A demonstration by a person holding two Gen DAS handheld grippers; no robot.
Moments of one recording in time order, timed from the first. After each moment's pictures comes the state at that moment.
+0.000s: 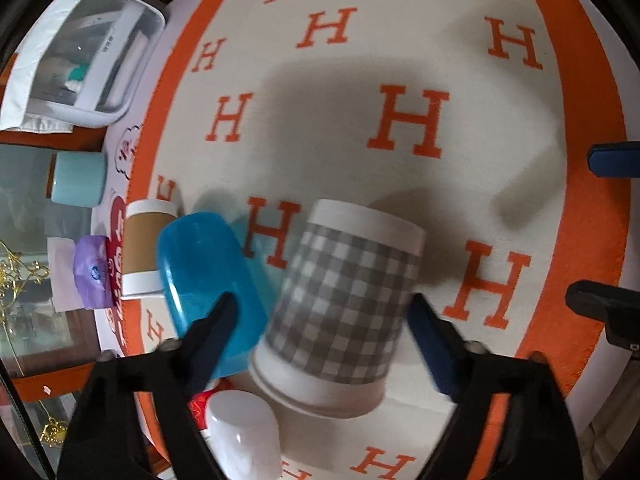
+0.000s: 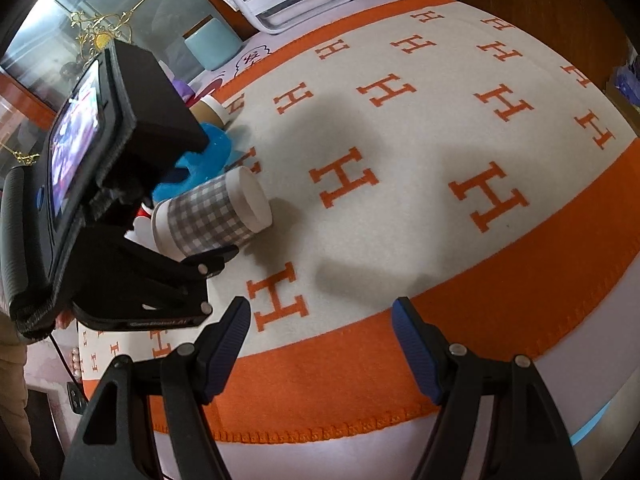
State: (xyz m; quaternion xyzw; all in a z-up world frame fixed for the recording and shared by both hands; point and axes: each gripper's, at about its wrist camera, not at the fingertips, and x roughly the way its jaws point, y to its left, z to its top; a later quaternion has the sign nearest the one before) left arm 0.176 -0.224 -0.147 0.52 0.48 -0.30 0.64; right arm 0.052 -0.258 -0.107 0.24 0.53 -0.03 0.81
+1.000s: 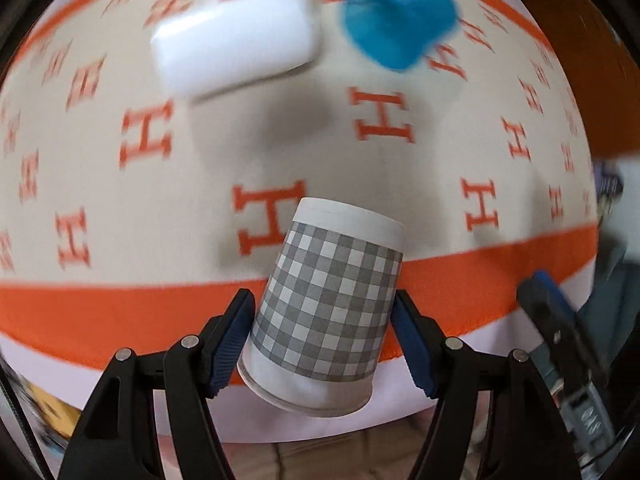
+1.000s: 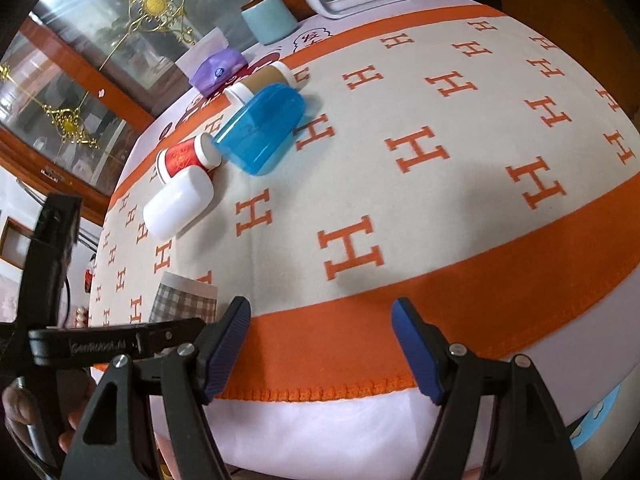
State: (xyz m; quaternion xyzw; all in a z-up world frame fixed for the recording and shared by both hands) left arm 0.116 0.006 -0.140 -0.07 0.71 -0.08 0.69; right arm 0.034 -0.197 -0.088 0.20 0.54 0.04 0.82
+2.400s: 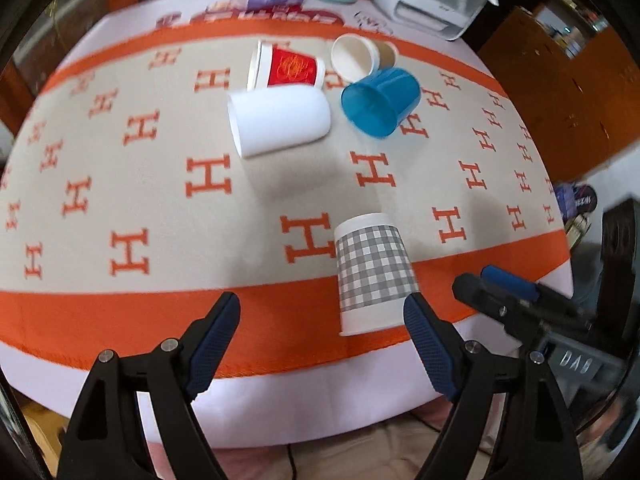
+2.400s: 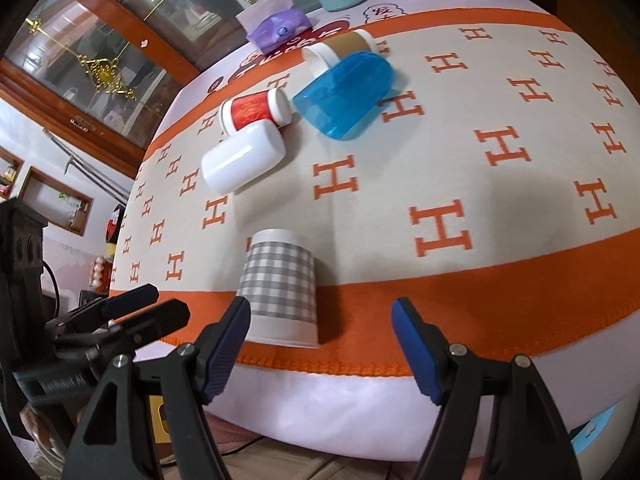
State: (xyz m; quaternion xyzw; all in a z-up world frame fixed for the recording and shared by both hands) left arm 0.053 0.059 -0.064 -0.05 0.59 -0.13 0.79; right arm 0.041 -0.144 -0.071 0.16 0.57 0.12 0.79
